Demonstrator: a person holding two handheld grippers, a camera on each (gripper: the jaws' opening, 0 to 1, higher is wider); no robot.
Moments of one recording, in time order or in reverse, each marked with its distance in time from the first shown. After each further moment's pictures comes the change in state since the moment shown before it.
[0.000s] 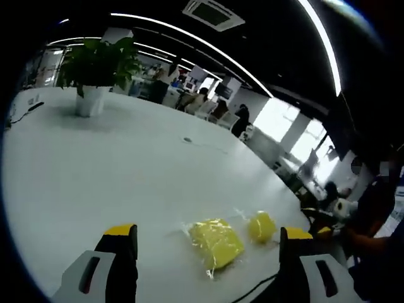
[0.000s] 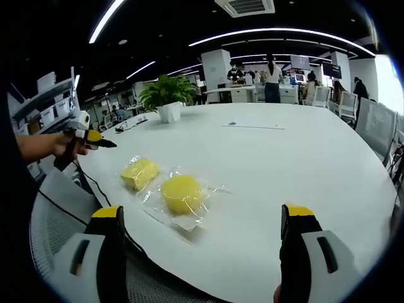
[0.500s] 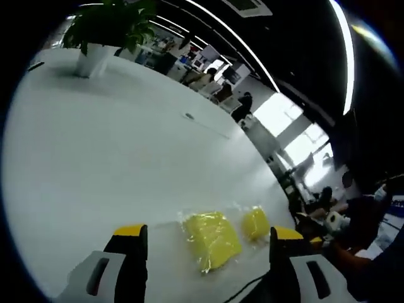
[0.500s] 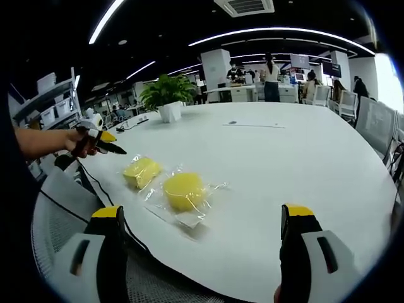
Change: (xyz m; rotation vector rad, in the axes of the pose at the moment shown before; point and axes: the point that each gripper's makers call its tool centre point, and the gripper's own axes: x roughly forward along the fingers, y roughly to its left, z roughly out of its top) left arm 0.032 0.000 -0.007 -0.137 0.088 -0.138; right arm -0.004 0.005 -0.005 0.005 0.006 0.004
